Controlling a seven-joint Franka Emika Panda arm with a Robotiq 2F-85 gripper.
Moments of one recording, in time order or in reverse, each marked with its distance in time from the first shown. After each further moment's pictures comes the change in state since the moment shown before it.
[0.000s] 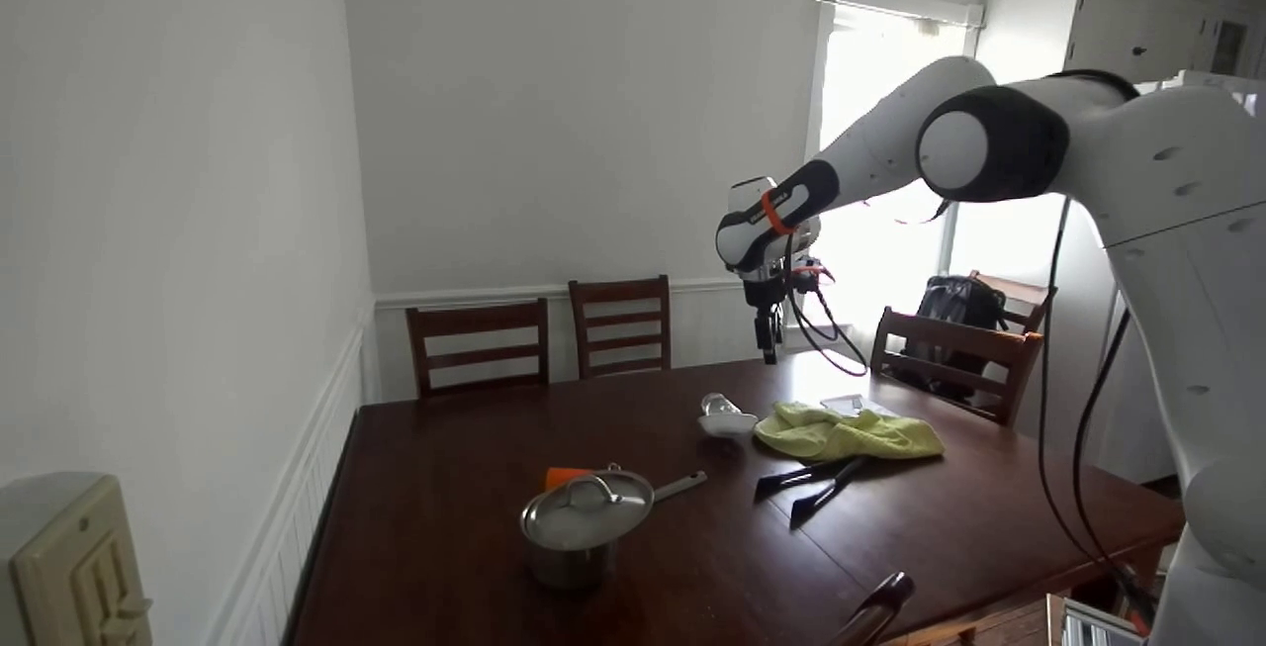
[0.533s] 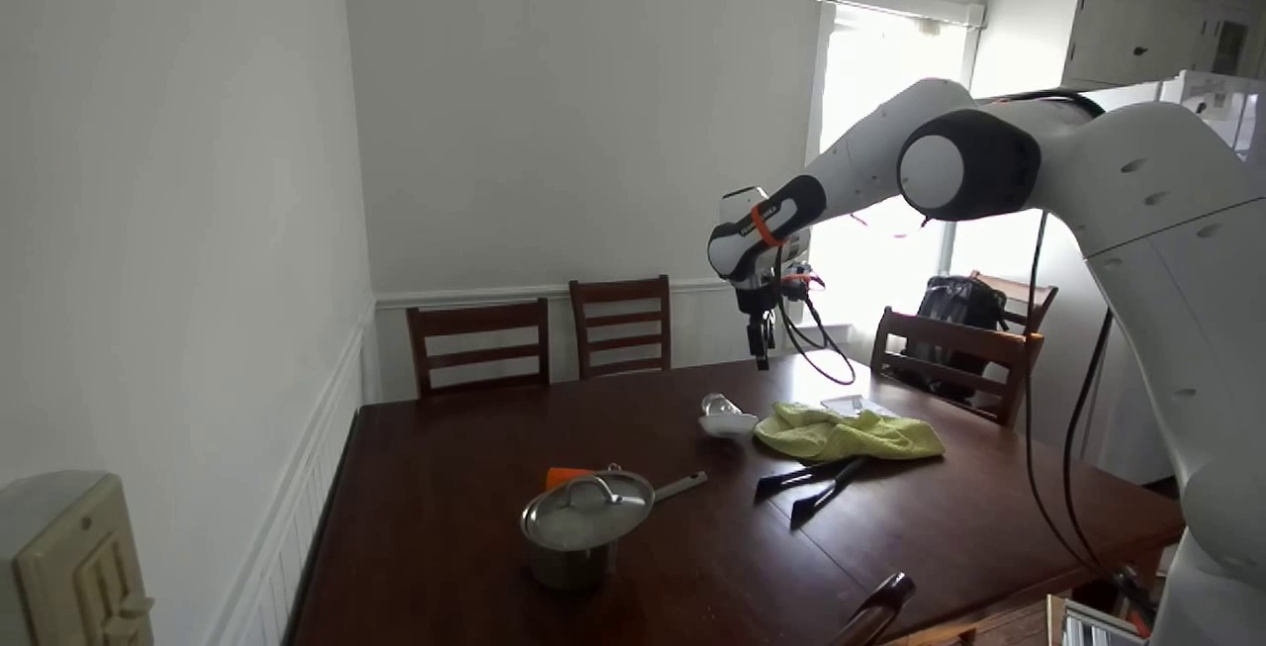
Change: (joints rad) arm -0.012 0.072 0.016 0.072 -0.005 0.000 0.006
